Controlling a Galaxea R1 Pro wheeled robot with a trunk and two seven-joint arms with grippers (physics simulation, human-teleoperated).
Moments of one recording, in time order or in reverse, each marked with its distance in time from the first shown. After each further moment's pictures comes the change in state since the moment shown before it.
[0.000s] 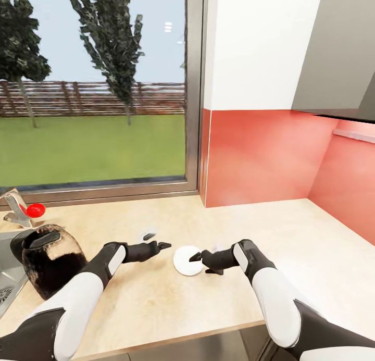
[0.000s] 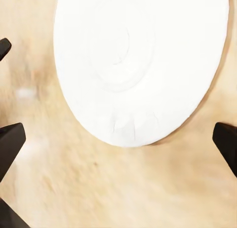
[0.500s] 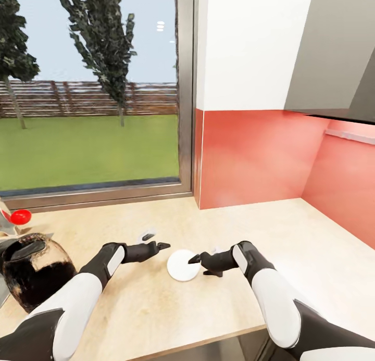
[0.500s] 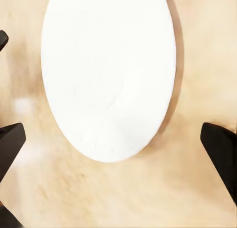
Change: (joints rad) left arm 0.004 0.007 0.000 -0.001 0.001 -0.004 -0.004; right arm 0.002 0.000 0.001 0.021 -0.004 -0.002 0.001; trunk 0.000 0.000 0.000
